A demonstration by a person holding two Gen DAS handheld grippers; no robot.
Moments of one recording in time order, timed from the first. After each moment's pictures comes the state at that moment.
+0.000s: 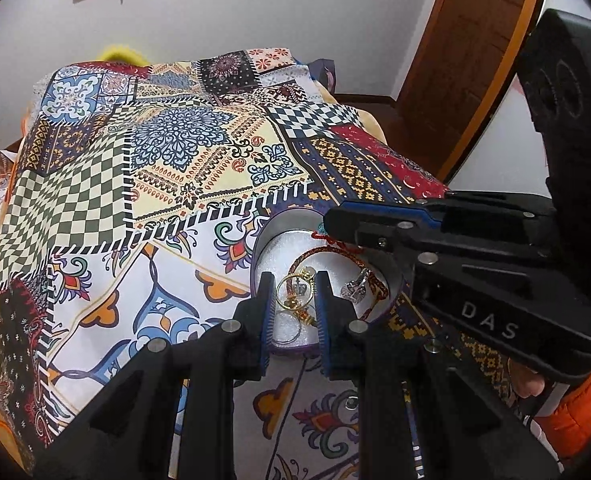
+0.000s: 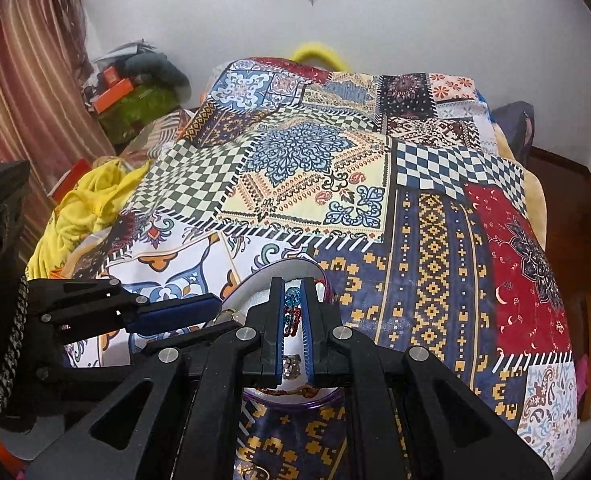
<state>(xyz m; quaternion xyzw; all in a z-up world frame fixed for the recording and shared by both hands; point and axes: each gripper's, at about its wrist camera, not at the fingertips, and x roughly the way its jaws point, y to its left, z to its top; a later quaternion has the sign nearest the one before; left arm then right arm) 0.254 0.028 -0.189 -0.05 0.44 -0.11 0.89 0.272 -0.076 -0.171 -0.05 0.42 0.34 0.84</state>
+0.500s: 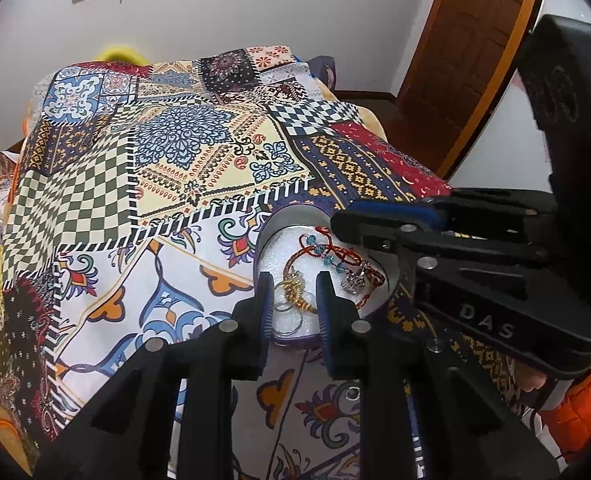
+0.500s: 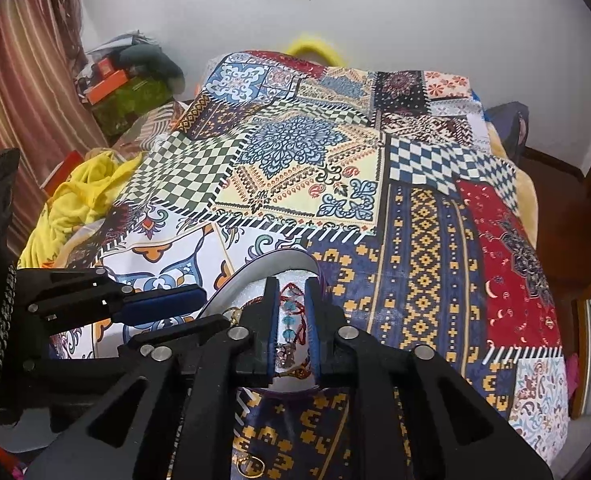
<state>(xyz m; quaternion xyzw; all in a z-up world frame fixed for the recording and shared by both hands) 0.250 0.028 -0.185 -0.04 0.45 -0.10 0.89 0.268 -0.077 -0.167 -0.07 0.43 0.33 0.84</state>
